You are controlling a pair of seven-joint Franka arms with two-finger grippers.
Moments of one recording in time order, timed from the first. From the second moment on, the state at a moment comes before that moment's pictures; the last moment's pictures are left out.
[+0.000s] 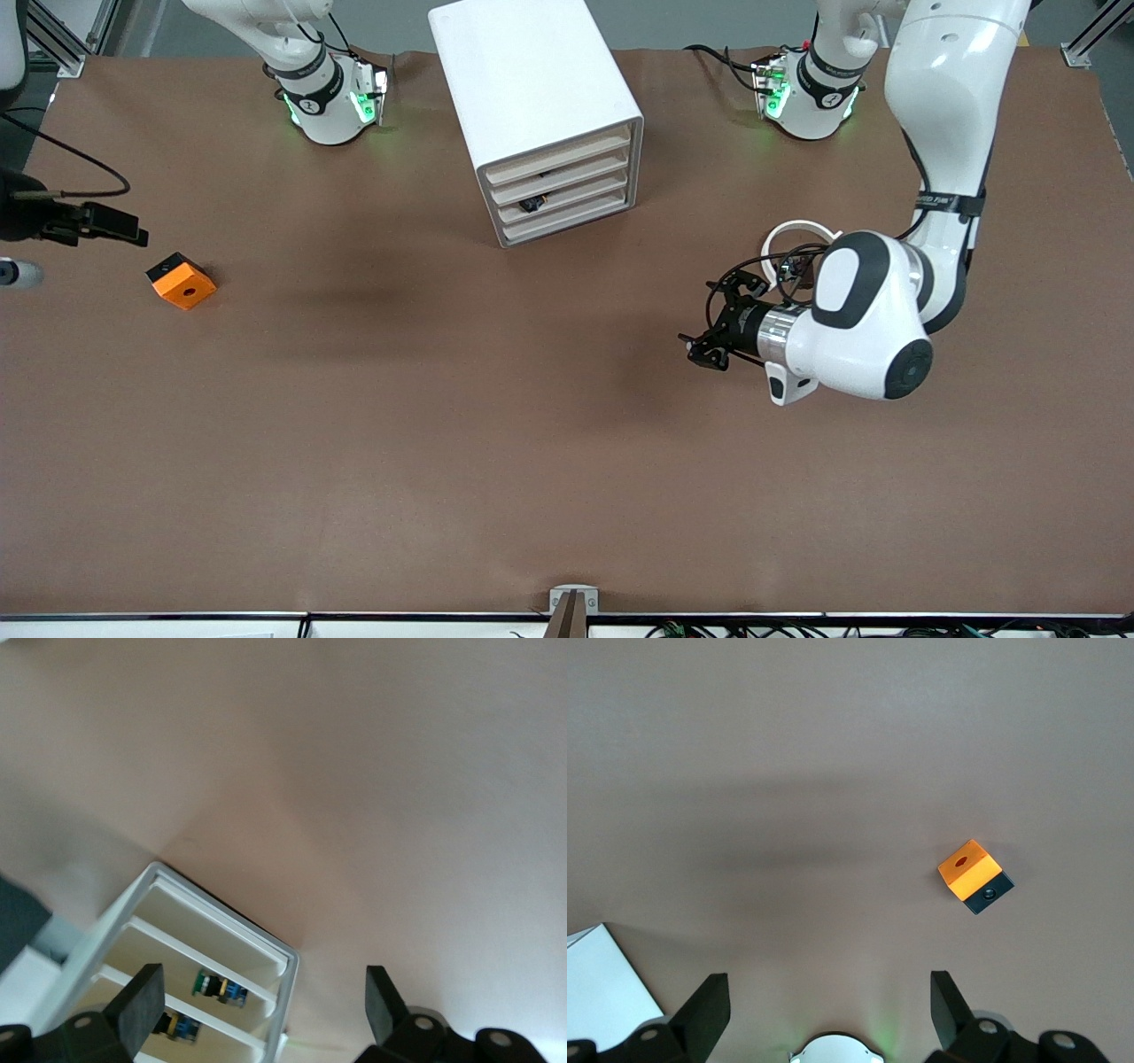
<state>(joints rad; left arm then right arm) -0.28 0.62 -0.05 -1.44 -0.60 1.63 -1.38 -0.07 0.07 -0.05 -1.63 0.01 1.47 -0.08</state>
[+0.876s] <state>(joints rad) -0.35 0.81 -0.09 -1.41 -0.87 1.18 -2.08 -0.13 0.10 -0.06 -1.60 0.02 1.47 -0.08</state>
